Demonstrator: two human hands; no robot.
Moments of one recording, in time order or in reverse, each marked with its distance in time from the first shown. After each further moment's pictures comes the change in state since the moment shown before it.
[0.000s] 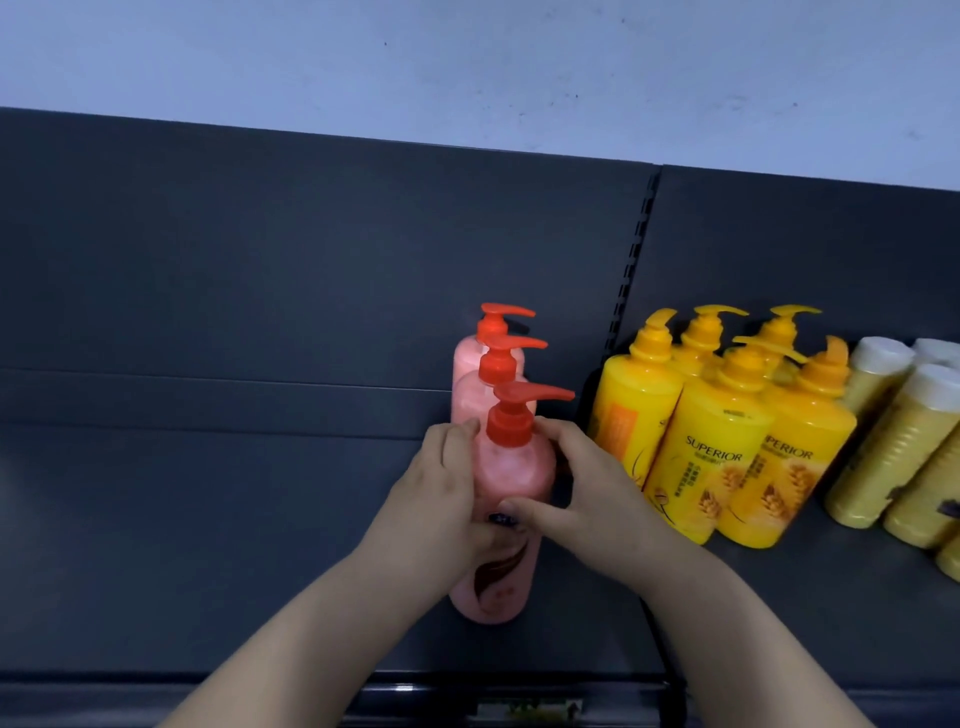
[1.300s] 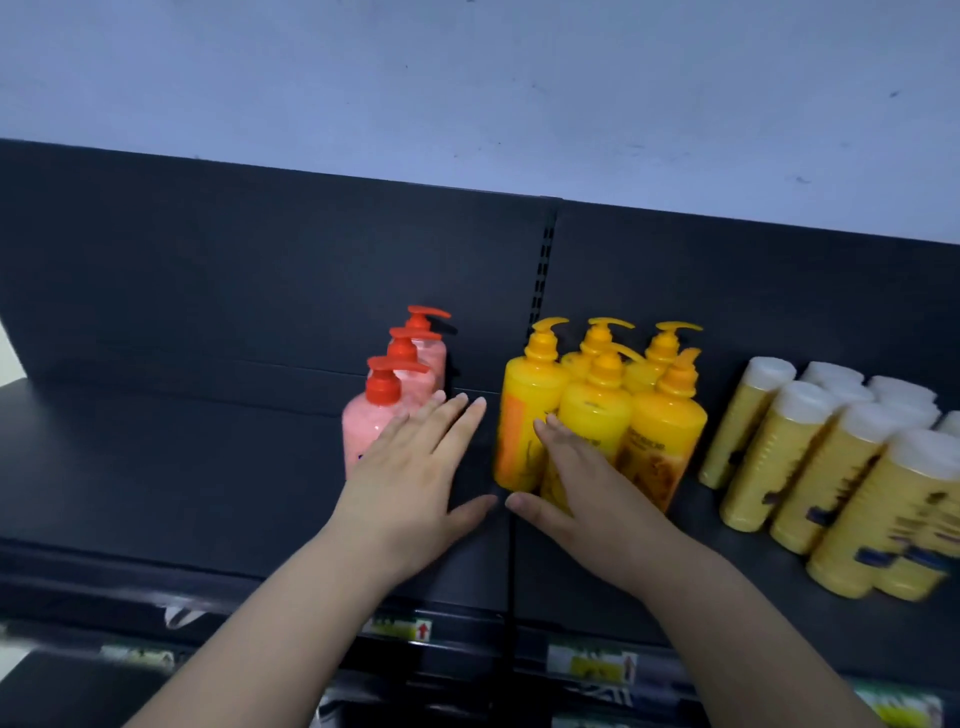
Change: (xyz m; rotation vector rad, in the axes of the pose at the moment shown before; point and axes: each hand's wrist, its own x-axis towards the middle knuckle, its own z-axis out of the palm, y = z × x) left_hand -0.034 0.130 0.037 0.493 0.158 0.118; right_hand -0.094 0.032 -0.126 -0.392 -0.207 0.000
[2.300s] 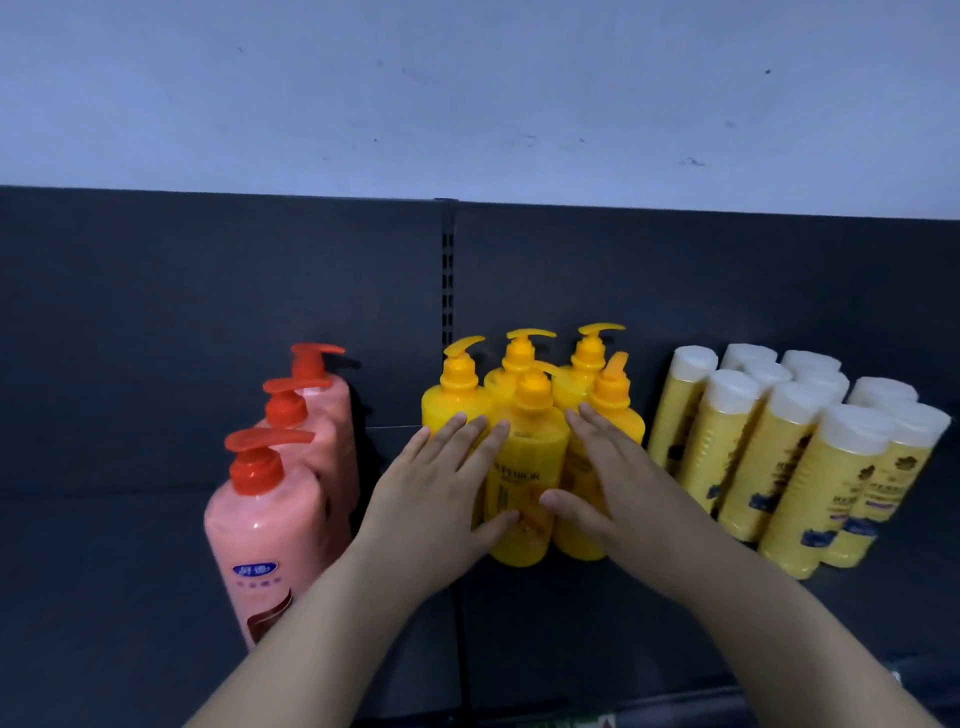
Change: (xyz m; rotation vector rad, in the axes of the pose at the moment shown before) left_hand 0.093 0.030 0.069 0.025 -0.045 0.261; right_hand 0.010 0.070 -0.037 -0.061 0.160 0.200
